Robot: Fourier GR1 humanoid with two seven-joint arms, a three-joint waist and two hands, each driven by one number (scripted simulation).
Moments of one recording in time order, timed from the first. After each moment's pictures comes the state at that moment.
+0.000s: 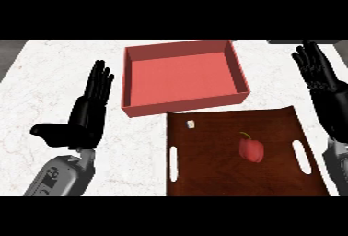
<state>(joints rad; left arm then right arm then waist) -0.28 0.27 -0.33 -1.59 0.30 0.46 -0.04 -0.28 -0.41 0.01 -1.64 -0.11 0.06 -0.19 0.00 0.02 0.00</state>
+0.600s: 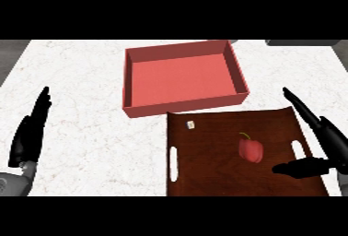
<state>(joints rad) -0.12 0.59 -0.23 -1.37 0.16 0.44 0.04 -0.05 -0.55 0.12 -1.59 0.16 0.08 -0.28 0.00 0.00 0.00</state>
